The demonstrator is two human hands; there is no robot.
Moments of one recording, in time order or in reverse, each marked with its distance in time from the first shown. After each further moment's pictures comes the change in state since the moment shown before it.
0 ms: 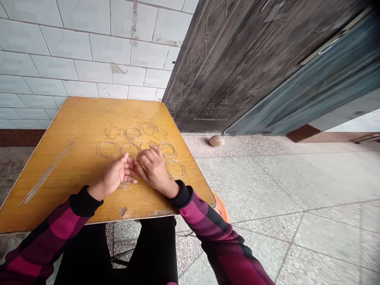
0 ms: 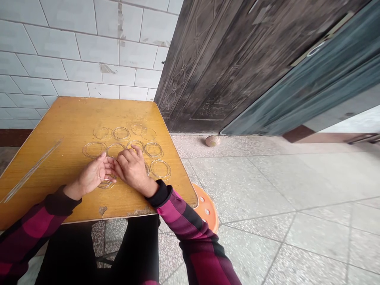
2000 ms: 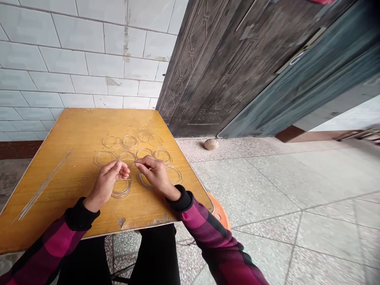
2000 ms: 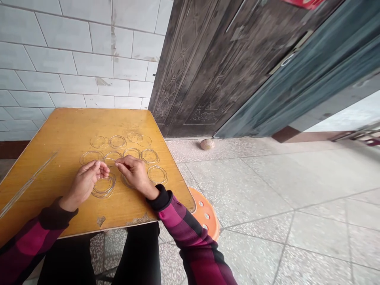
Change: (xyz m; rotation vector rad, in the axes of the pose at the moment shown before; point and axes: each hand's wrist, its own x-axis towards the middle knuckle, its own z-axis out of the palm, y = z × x) left_hand -0.005 0.002 -0.001 0.194 0.188 0.429; right_hand 0.004 0.012 -0.006 0.539 0.036 0.392
